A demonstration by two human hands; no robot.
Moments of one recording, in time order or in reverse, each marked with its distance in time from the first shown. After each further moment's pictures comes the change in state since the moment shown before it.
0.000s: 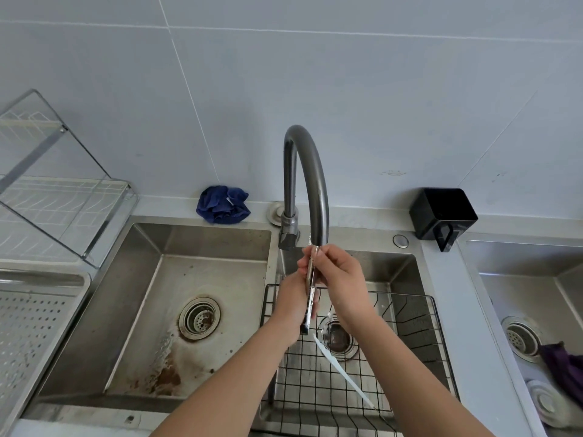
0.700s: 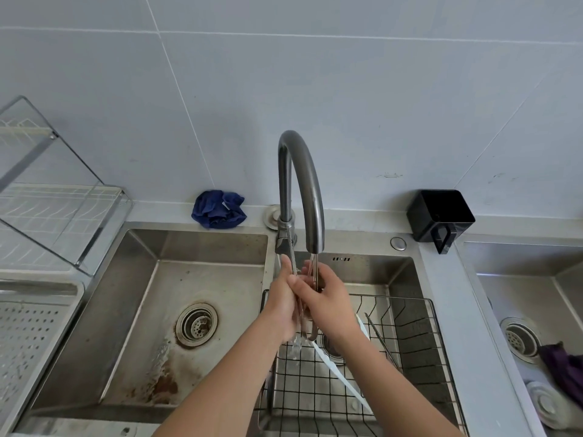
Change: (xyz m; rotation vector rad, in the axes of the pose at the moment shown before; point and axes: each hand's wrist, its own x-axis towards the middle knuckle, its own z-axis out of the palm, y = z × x) left_hand 0.006 0.011 -0.009 -0.288 -0.160 -0.130; right_hand -0.007 0.030 0.004 -0.336 0.054 0.081
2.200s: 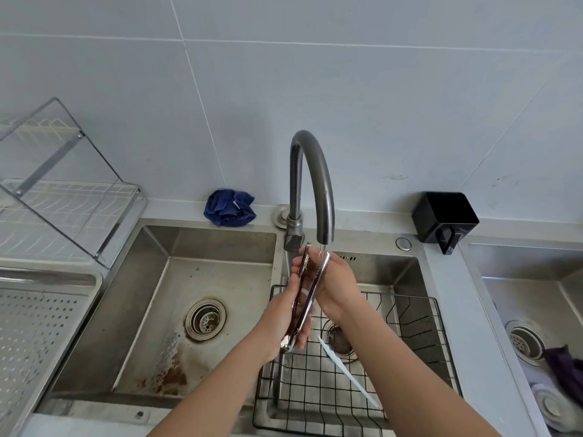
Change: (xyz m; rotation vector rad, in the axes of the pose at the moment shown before) left_hand -0.033 -0.019 -0.040 0.362 -0.055 0.045; right_hand 0.017 -0.033 0.005 0.715 -0.086 0.303
